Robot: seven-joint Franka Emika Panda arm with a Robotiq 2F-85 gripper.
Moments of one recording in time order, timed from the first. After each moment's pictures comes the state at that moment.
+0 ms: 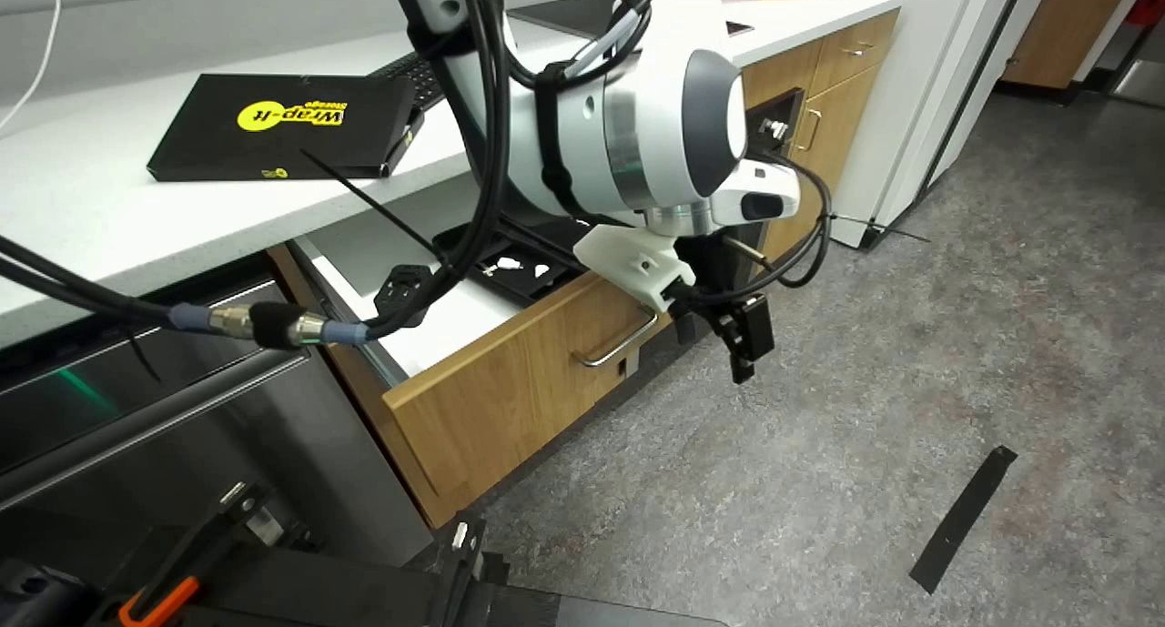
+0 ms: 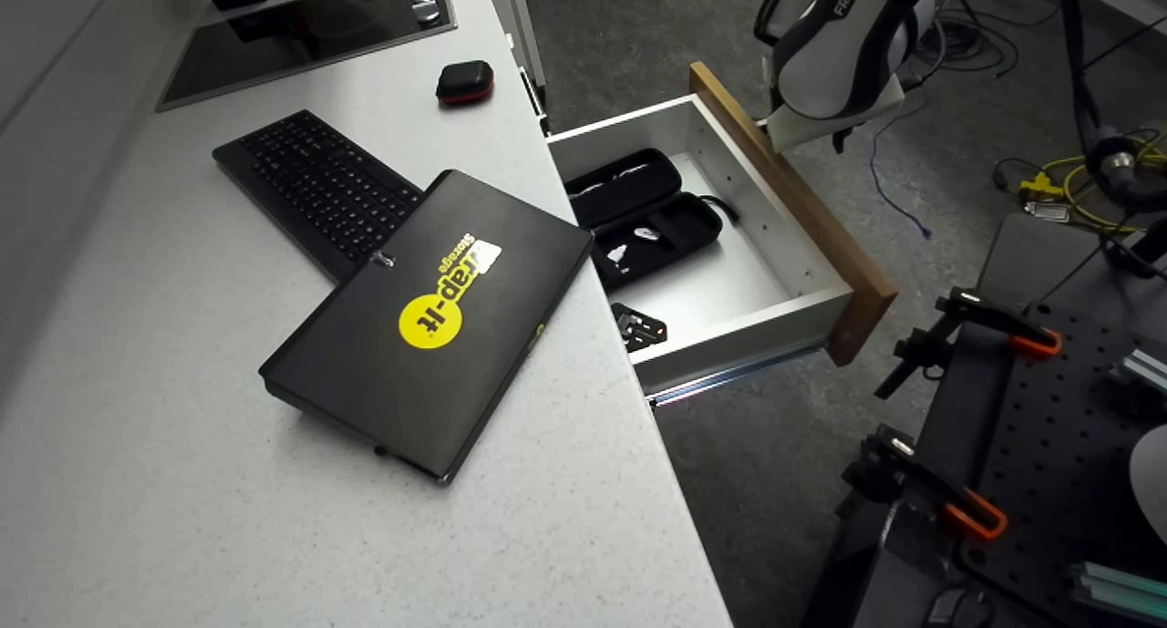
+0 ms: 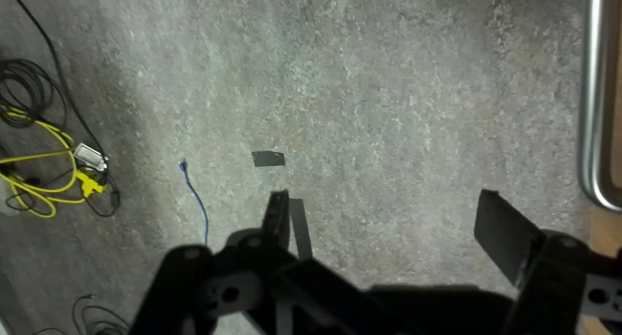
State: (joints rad) arm -0.18 0.59 -0.32 -2.22 -0.33 2.77 0.72
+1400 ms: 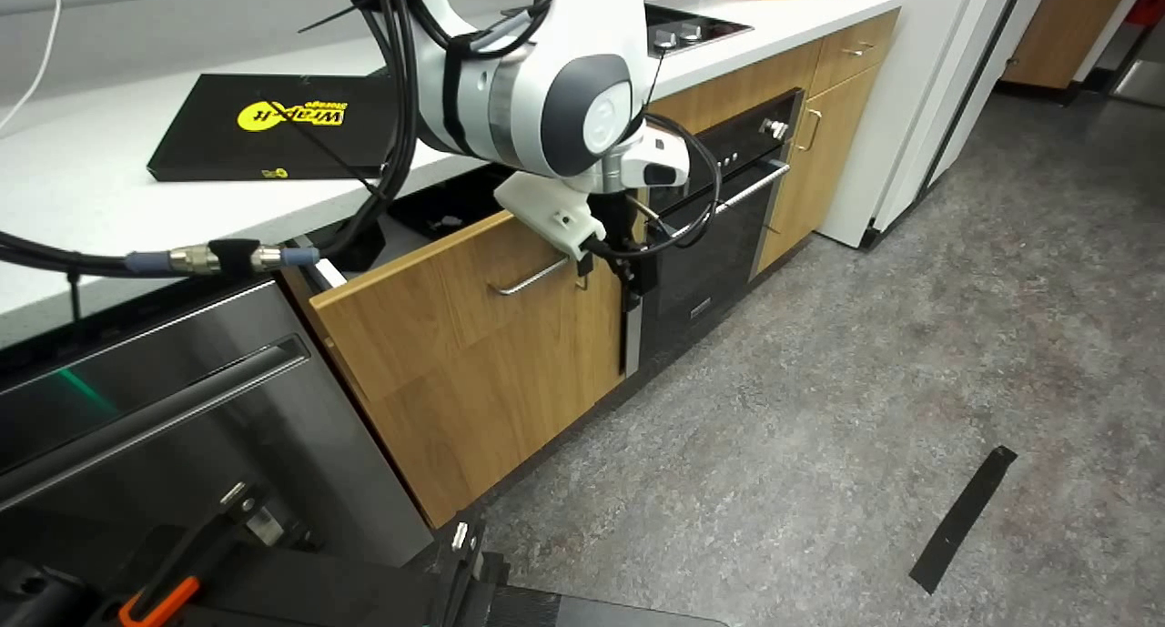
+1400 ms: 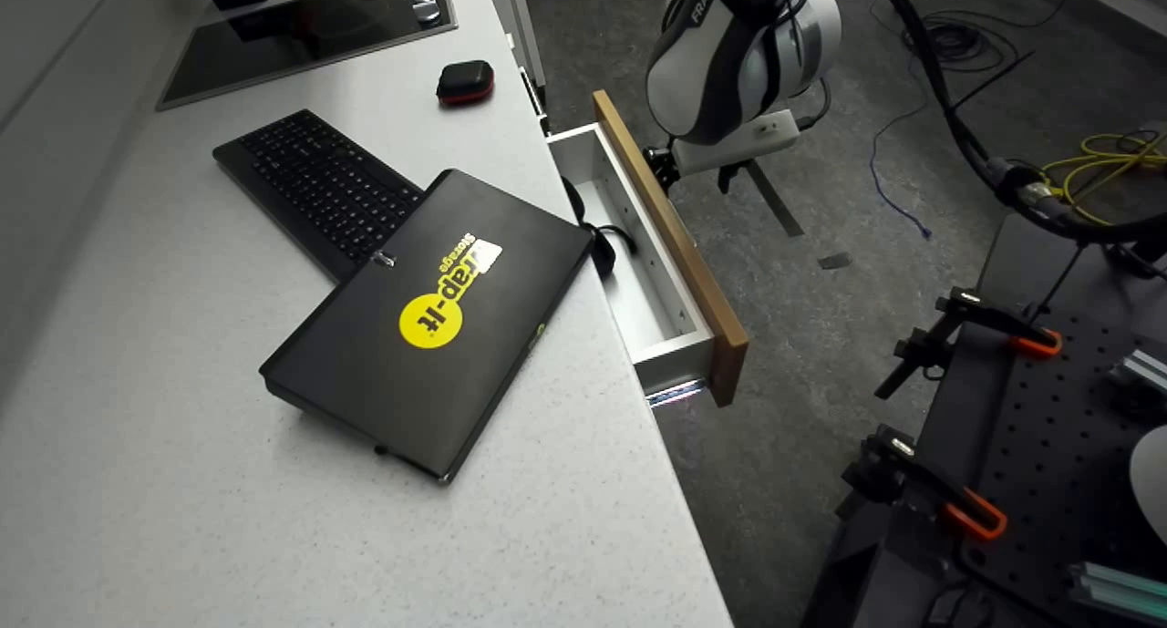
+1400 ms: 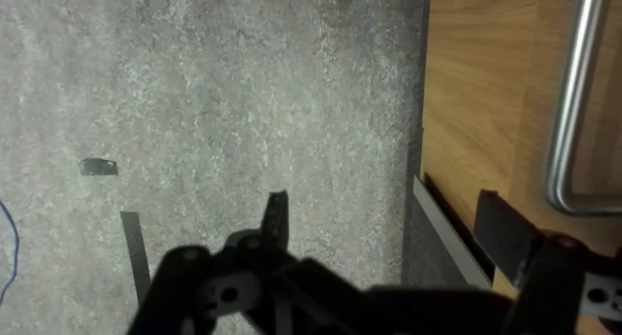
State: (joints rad) arm -0.17 0.65 -0.09 -2.10 0.11 2.81 0.35
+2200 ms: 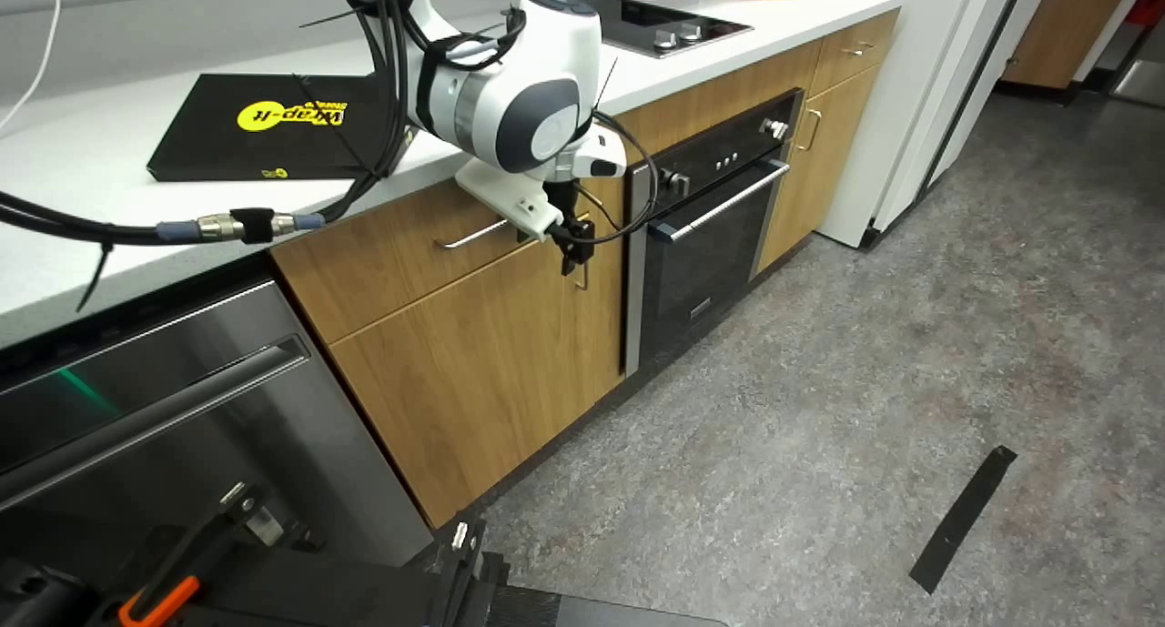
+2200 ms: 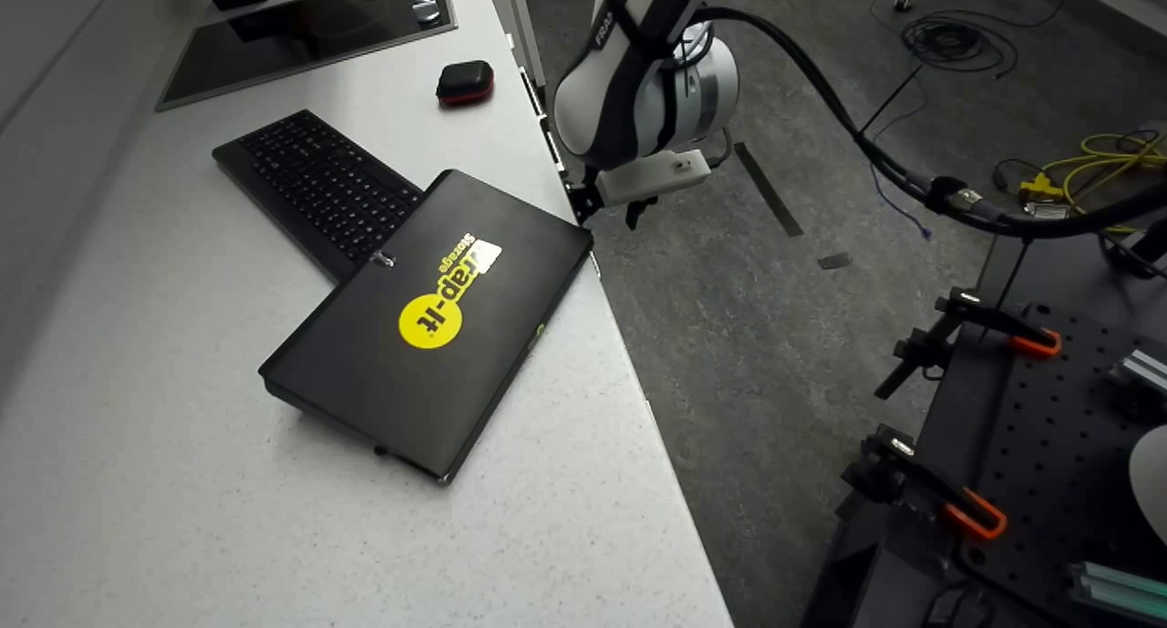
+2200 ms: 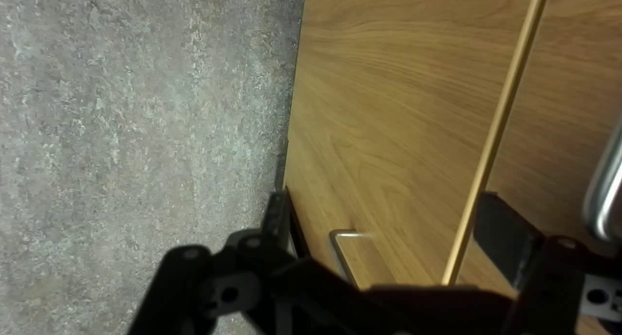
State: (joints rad) arm -0.25 0.82 0.14 -1.87 0.24 2.80 0.13
